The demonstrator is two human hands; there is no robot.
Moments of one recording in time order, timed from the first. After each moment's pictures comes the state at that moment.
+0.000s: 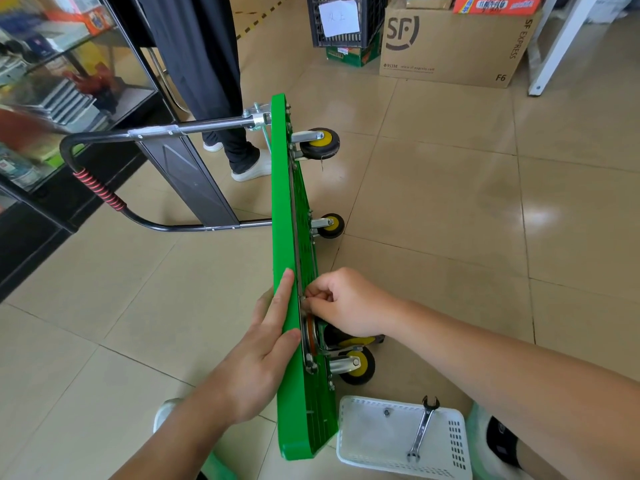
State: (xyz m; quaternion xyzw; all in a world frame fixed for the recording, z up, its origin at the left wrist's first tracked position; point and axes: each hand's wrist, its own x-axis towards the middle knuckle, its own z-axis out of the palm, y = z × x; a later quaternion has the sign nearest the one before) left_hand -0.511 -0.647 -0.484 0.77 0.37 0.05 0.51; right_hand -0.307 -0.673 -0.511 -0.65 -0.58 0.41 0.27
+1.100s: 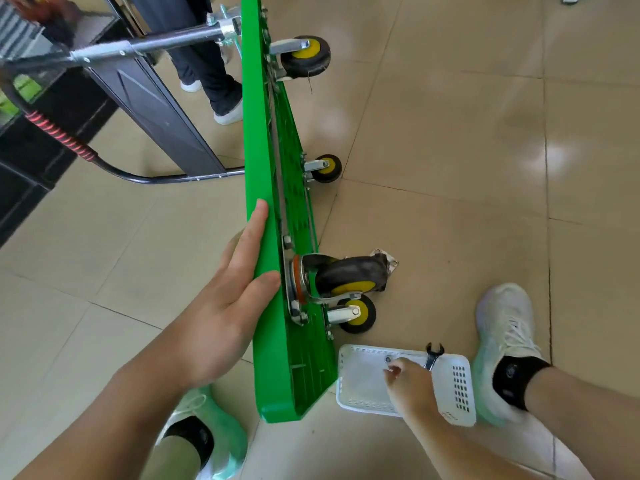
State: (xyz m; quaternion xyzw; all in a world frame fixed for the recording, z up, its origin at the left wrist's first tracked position) left_hand -0.511 -0.645 -0.495 0.78 0.36 0.09 0.50; right_hand -0.349 -0.860 -0.802 -0.89 -0.23 0.36 0.16
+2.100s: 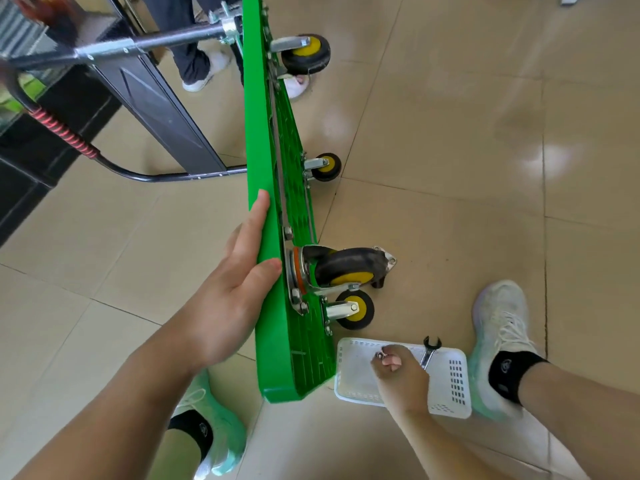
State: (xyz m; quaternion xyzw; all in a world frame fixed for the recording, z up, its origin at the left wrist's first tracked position) left_hand -0.509 -0.648 -0.495 0.78 0.37 0.09 0.50; right_hand -0.372 -0.849 -0.746 -0.86 -0.10 0.34 0.36
